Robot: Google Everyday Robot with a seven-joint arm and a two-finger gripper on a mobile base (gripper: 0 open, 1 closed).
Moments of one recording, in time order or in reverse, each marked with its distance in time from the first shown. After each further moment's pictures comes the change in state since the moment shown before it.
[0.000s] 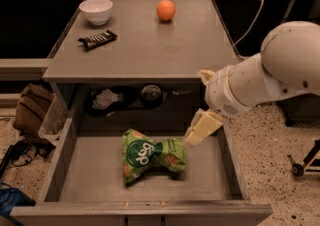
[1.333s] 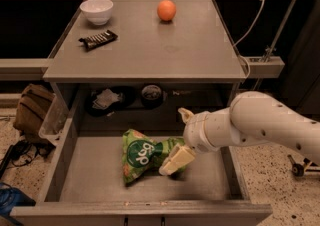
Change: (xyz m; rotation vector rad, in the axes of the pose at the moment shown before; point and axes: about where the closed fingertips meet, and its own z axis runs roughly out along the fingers) arm 0.032 0.050 0.114 -0.074 -0.147 0.114
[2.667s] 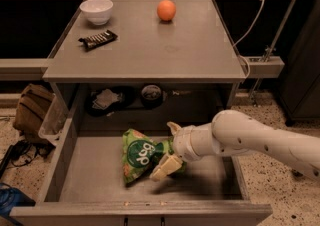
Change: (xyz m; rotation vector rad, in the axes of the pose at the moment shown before) arm 0.037 0.002 0.084 -0.062 -0.061 0.044
